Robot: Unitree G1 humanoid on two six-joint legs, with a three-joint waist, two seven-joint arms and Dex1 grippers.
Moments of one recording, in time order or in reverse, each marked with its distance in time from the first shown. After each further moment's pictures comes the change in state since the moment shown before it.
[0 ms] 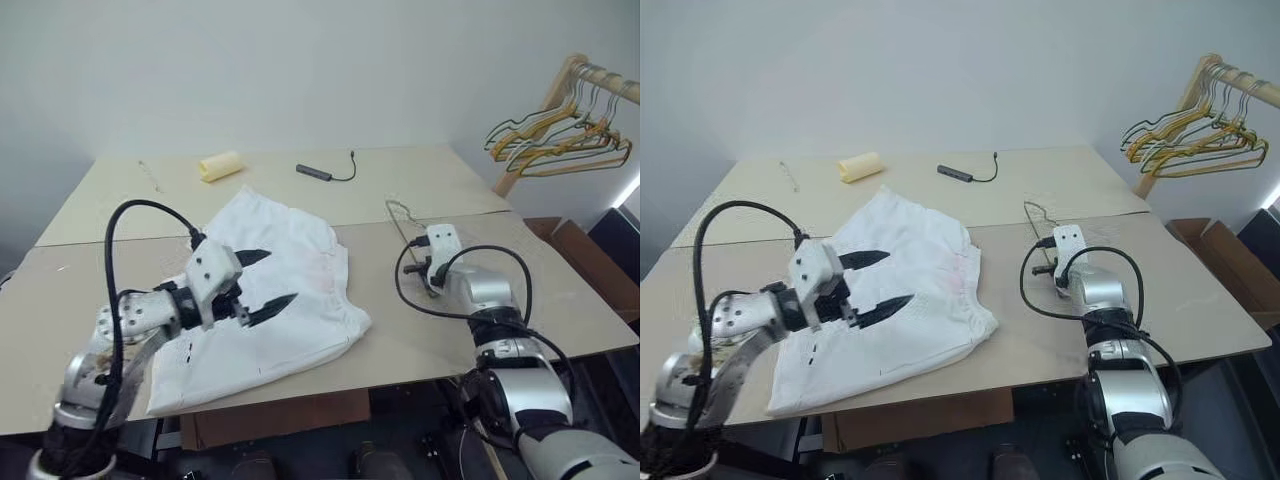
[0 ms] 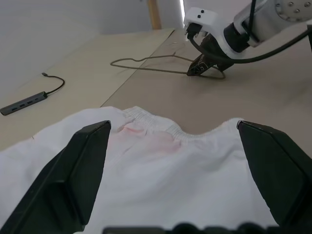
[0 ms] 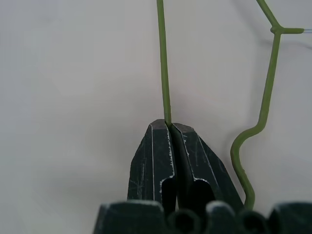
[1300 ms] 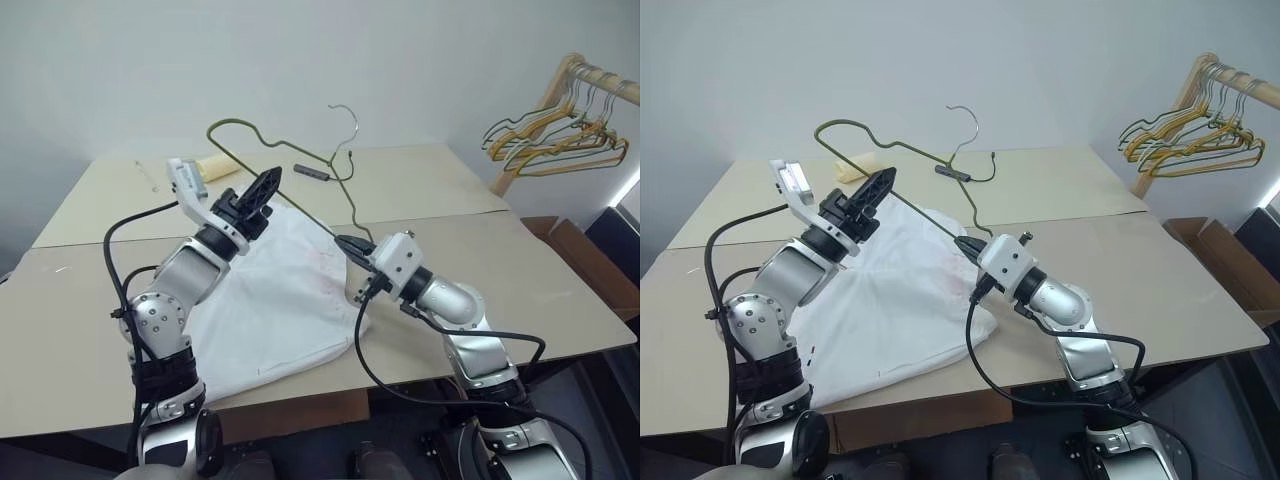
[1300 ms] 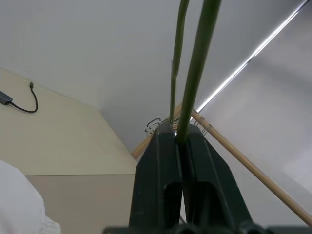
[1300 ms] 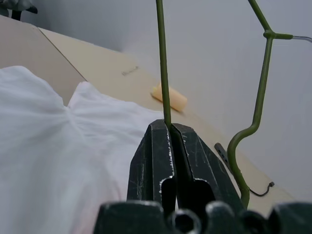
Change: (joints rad) left arm -0.316 -0.416 0.293 0.239 -0.795 0.184 0.682; right arm 0.354 -0.007 0.255 -0.622 -0.049 -0.690 0.311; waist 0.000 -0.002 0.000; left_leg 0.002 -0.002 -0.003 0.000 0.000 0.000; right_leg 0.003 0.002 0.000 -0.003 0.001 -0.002
